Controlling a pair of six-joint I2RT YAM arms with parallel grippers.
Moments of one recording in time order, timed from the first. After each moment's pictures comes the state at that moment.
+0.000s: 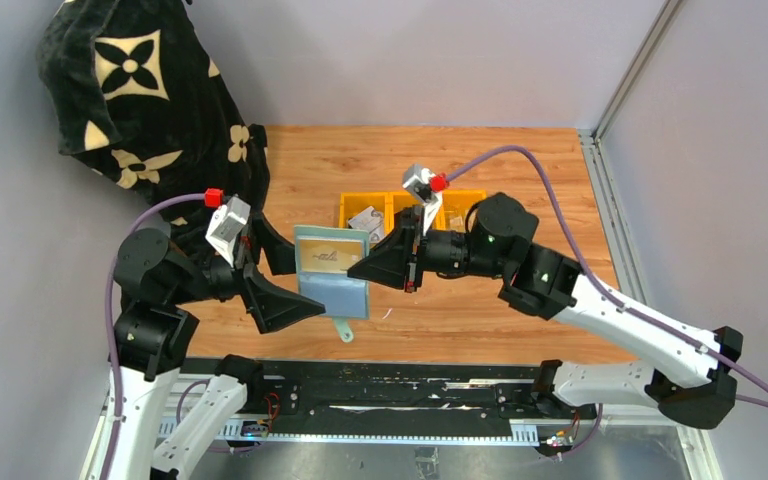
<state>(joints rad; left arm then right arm) -0.25 0.59 1.04 -0.34 1.12 -0.53 1.10 1.08 1.15 0.05 -0.37 0.49</state>
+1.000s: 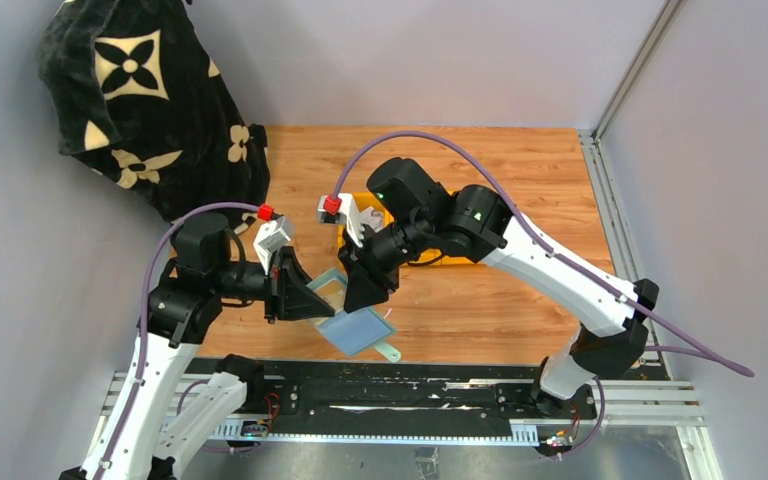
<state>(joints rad) -0.29 0.69 0.97 -0.71 1.25 -0.10 1.09 1.59 1.91 -1.04 -0.64 0.02</state>
